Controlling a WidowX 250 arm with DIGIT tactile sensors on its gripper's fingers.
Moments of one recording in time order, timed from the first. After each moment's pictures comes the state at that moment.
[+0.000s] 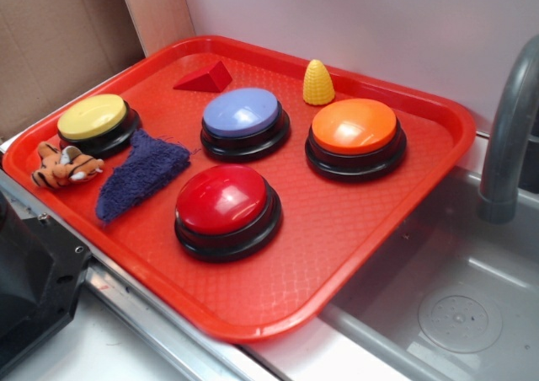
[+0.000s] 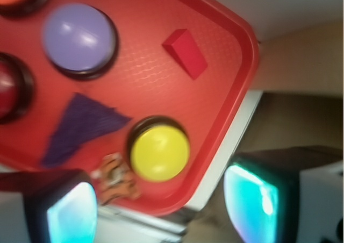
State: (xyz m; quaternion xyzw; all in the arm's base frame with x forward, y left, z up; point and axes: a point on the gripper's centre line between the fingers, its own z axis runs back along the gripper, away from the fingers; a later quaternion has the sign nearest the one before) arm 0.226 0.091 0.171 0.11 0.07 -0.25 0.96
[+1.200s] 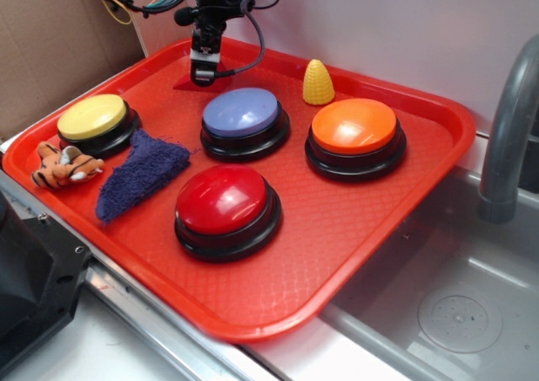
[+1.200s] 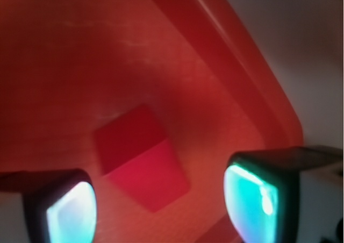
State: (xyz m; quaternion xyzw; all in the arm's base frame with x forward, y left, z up) arm 0.322 0.108 0.043 0.17 0.11 -0.35 0.92
